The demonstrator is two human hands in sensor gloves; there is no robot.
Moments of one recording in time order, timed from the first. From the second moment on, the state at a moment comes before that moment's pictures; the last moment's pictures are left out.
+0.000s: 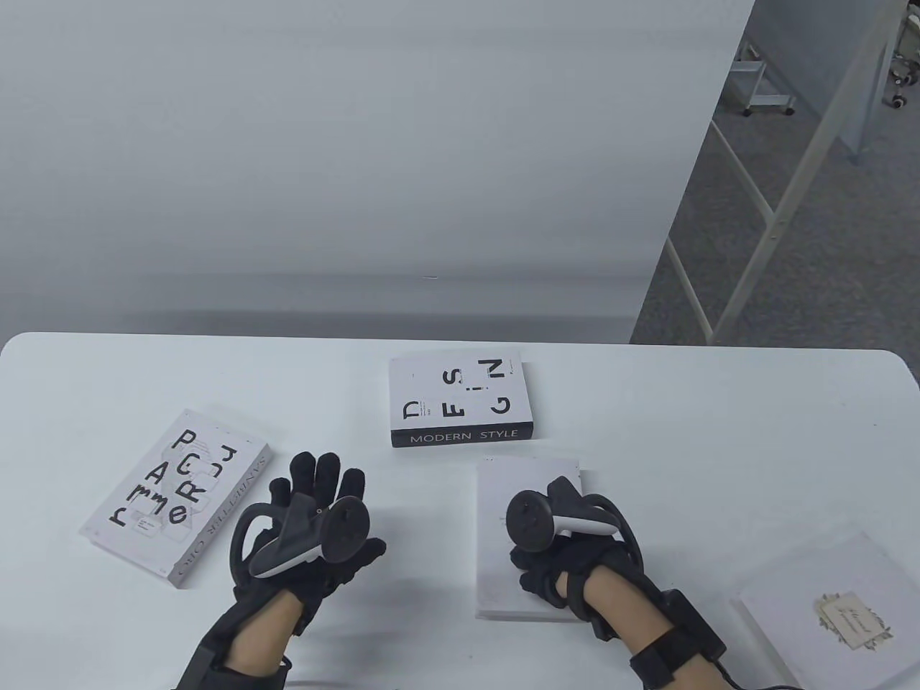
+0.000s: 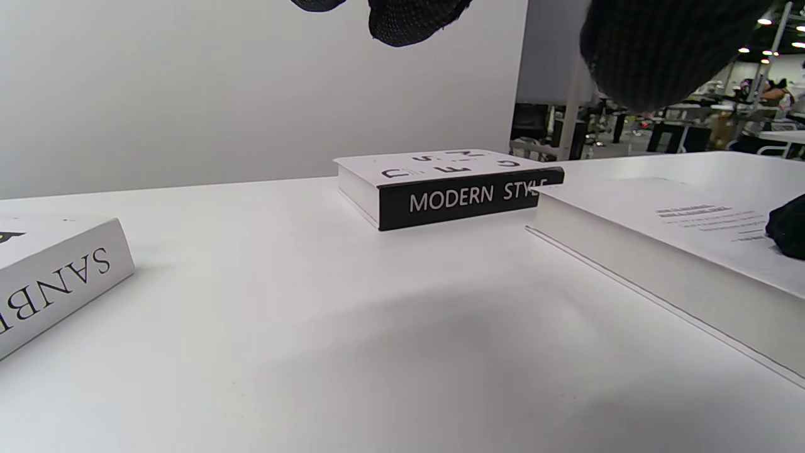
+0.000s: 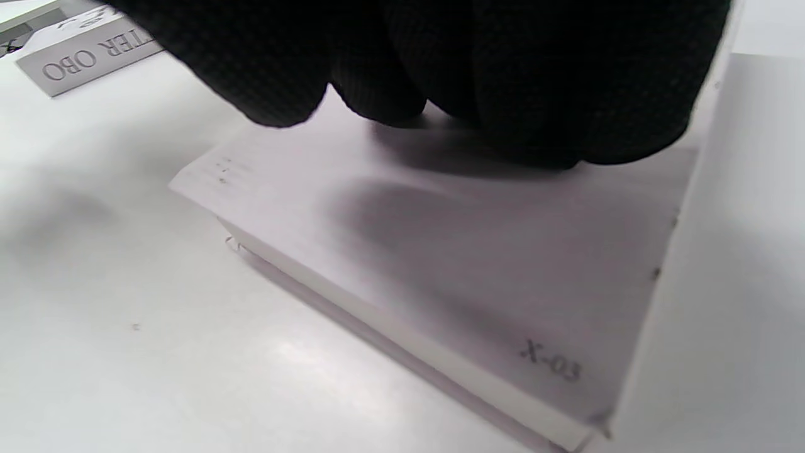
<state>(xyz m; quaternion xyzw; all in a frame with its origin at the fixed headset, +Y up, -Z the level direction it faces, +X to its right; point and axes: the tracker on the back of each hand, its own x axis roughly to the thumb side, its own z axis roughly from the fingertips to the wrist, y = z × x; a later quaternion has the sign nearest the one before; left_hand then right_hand) -0.188 -0.698 -0.319 -0.07 -0.15 -0.03 0.99 0.094 -0.749 -0.349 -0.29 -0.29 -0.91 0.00</state>
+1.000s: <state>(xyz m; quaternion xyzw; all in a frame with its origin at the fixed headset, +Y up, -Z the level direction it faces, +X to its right) -0.170 -0.751 -0.326 -0.16 -0.19 0.05 0.97 0.027 -0.761 -0.318 -0.38 -0.23 -0.89 -0.09</state>
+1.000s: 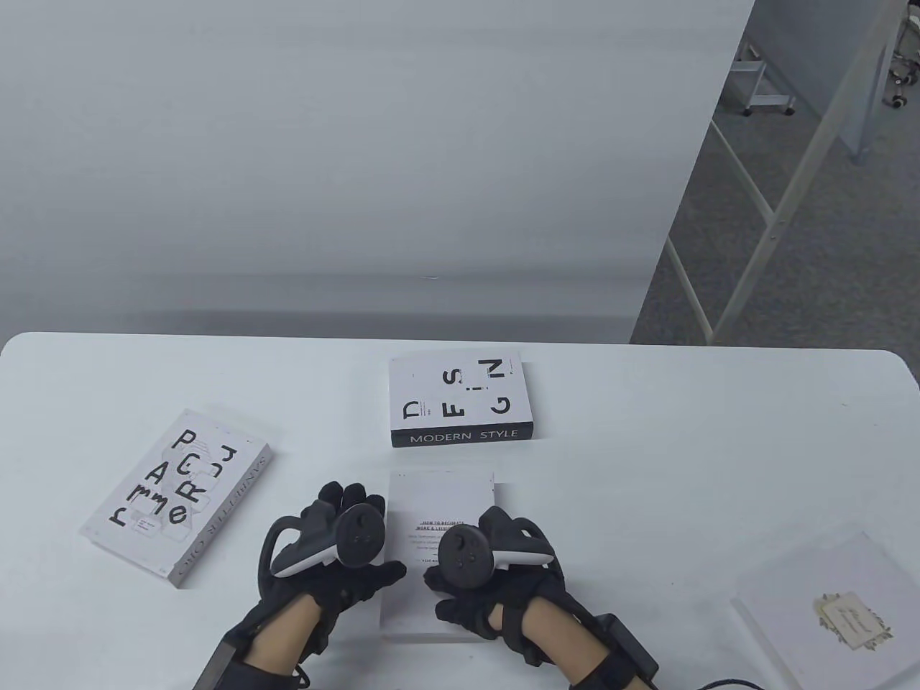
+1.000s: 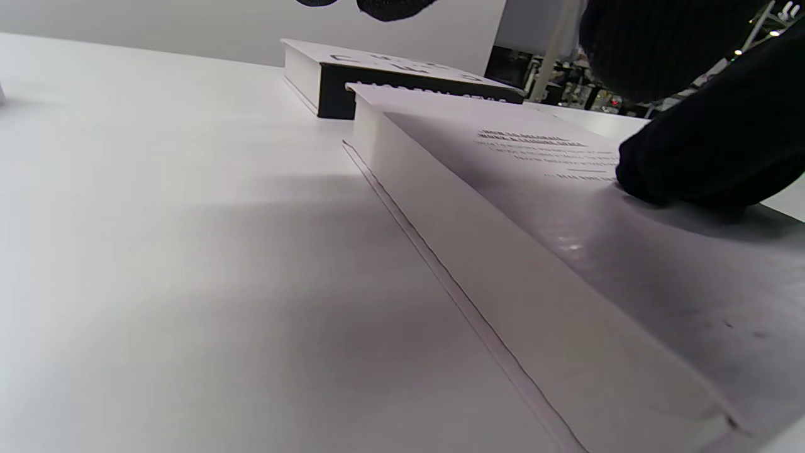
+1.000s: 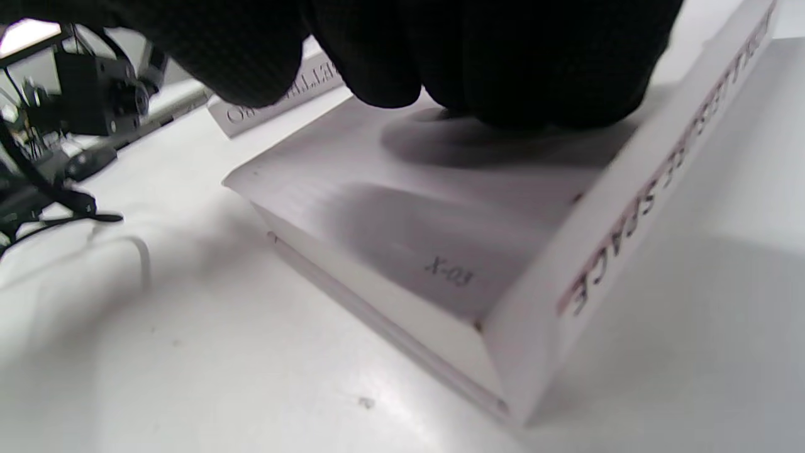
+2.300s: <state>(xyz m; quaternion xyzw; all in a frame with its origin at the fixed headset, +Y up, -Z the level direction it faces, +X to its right) -0.172 -0.794 -0.332 -0.22 -0.08 0.32 0.92 0.114 -0.797 -0.367 -0.14 -0.25 -0.92 -0.27</state>
